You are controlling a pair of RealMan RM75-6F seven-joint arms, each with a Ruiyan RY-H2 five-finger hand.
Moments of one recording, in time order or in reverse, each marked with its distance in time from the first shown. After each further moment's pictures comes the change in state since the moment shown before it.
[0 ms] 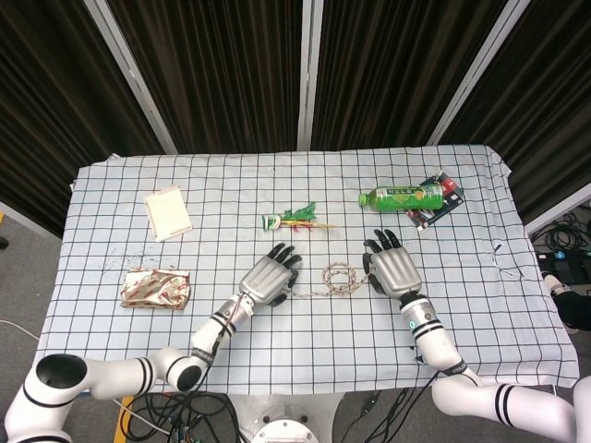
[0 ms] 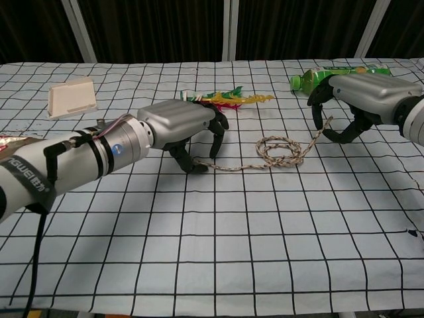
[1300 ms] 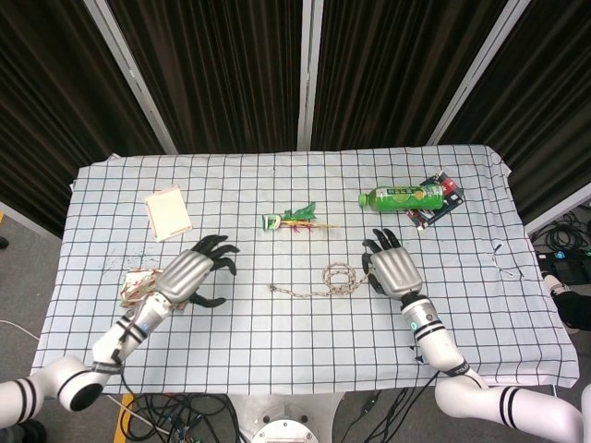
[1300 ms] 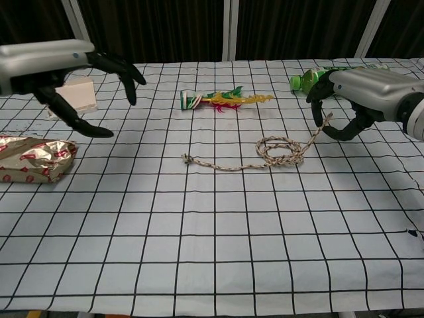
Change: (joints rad) left arm 0.254 0.499 0.006 -0.378 0.298 0.033 -0.516; right arm -0.025 0.015 0.025 -0.019 -0.049 -0.018 -0.002
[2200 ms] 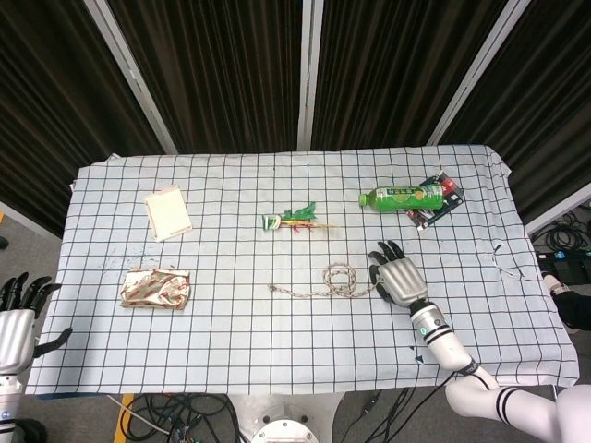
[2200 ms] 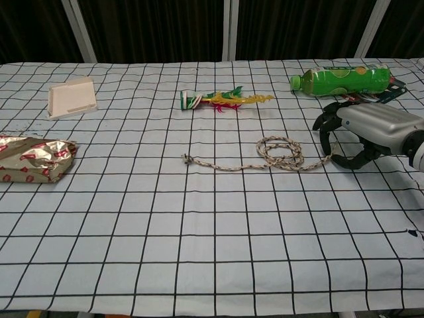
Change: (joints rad) left arm 0.611 0.150 0.134 0.119 0.006 0.655 0.123; right arm -0.041 -0.103 -0.093 0.337 -0.257 -0.017 0.323
